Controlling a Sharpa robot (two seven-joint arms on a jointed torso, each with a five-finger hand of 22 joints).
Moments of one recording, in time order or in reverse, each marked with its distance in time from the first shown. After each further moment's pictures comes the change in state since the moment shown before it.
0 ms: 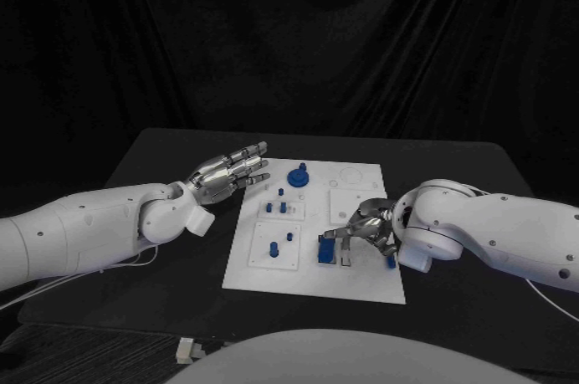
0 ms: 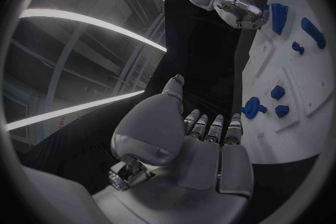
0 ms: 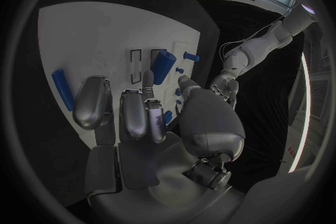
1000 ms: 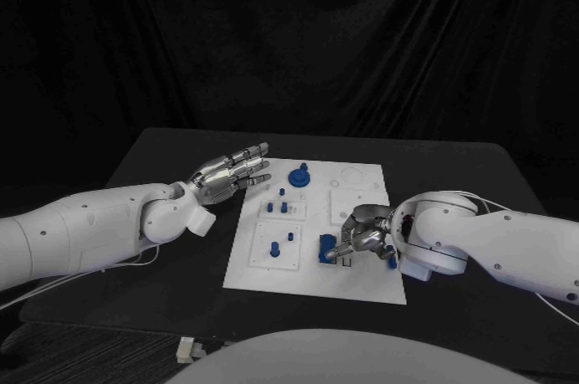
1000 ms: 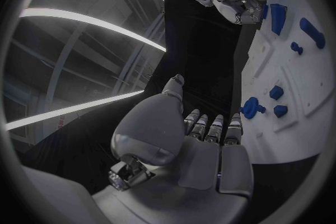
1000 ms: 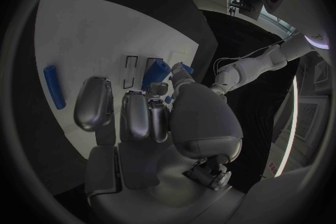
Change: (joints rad) left arm -0.004 0.003 0.000 -0.006 0.000 0.005 -0.002; left_hand 0.000 0.000 0.000 0.000 0.000 0.000 0.000 0.000 0.000 0.000 0.000 0.000 0.000 0.000 0.000 0.000 0.000 0.000 0.000 0.000 0.000 0.000; right arm -0.035 -0.011 0.000 0.048 -0.176 0.004 0.075; right_hand 0.191 0.016 -0.108 -0.053 -0.010 0.060 -0.065 0.542 0.496 0.002 -0.052 0.000 0.000 0.001 -0.035 0.010 0.012 0.000 0.000 -0.032 0.004 0.001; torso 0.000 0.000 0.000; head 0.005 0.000
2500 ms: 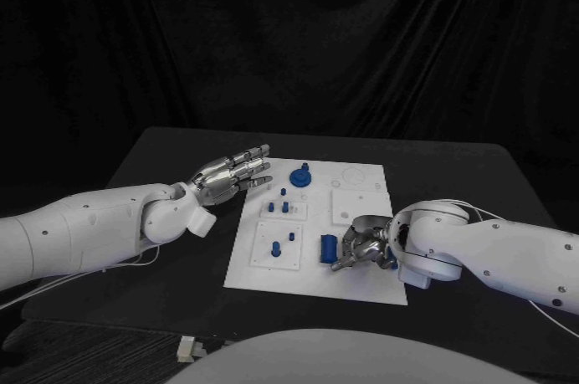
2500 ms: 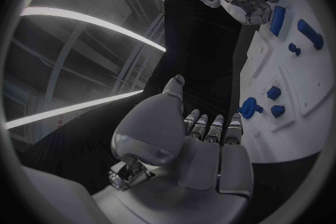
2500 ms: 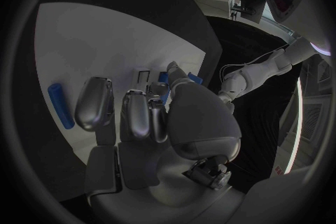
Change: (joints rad) left arm -0.004 -0.004 0.000 0.000 0.000 0.009 -0.006; left_hand 0.004 0.004 0.000 0.000 0.004 0.000 0.000 0.000 0.000 0.003 0.003 0.000 0.000 0.000 0.000 0.000 0.000 0.000 0.004 0.004 0.000 0.000; right arm -0.043 0.025 0.000 -0.046 -0.015 0.045 -0.008; right_hand 0.052 0.017 0.027 -0.022 0.005 0.003 -0.004 -0.028 0.047 0.000 0.000 0.000 0.001 0.000 -0.007 0.000 -0.005 0.000 0.000 -0.007 0.000 0.000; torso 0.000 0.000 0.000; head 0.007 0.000
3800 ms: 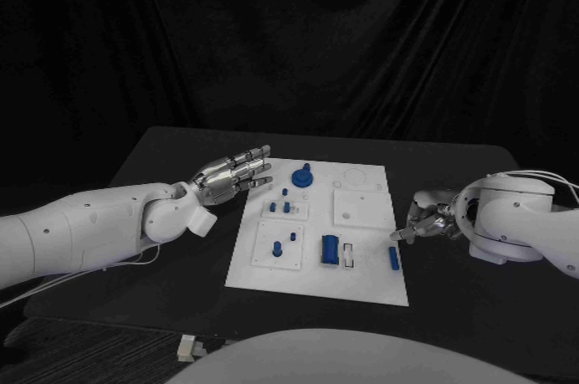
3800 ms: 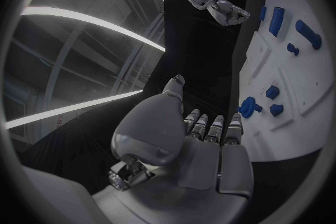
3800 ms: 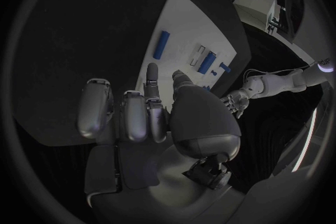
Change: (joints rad) left arm -0.001 -0.005 0.000 0.000 0.000 0.004 -0.008; left_hand 0.000 0.000 0.000 0.000 0.004 0.000 0.000 0.004 0.000 0.000 0.004 0.000 0.000 -0.004 0.004 0.000 -0.001 0.000 0.000 0.000 0.000 0.001; right arm 0.118 -0.224 0.000 0.050 -0.265 0.111 -0.046; right_hand -0.066 0.045 -0.075 0.122 0.147 0.245 0.045 -0.808 -0.794 0.000 0.039 0.000 0.000 0.000 0.029 0.035 0.056 0.000 -0.001 0.031 0.092 0.000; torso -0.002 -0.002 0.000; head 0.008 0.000
